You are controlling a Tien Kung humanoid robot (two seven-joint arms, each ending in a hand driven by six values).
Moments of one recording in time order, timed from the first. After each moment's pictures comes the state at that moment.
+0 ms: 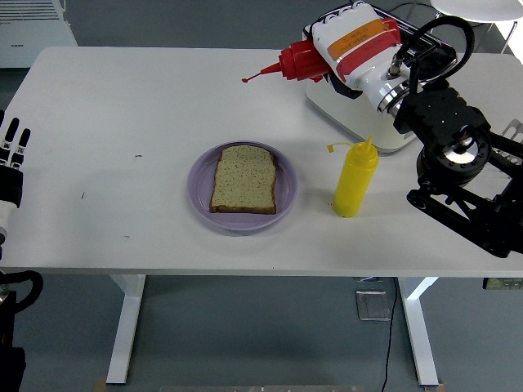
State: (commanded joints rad) left arm -0.05 0.00 -1.81 -1.47 0.51 0.08 -0.04; right arm 1.01 -0.35 0.45 1.37 -2.27 -0.18 -0.34
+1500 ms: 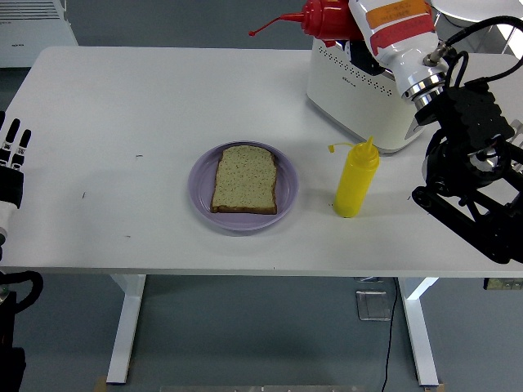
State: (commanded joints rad) left arm -0.05 0.01 -1.81 -1.47 0.51 0.08 -0.04; right arm 0.85 -0.34 0.73 1.45 -2.12 -0.44 -0.39
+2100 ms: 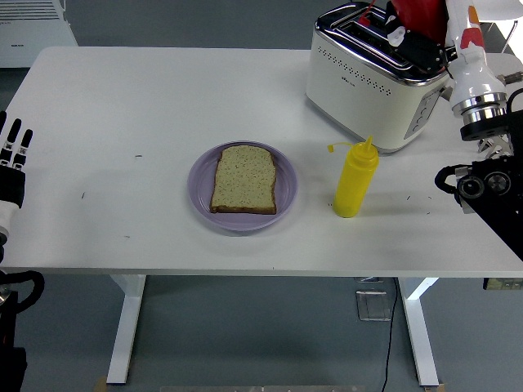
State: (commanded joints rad) left arm -0.05 0.00 -1.81 -1.47 0.51 0.08 -0.04; right arm 0.62 -0.32 0.99 1.47 -1.37 -0.59 0.01
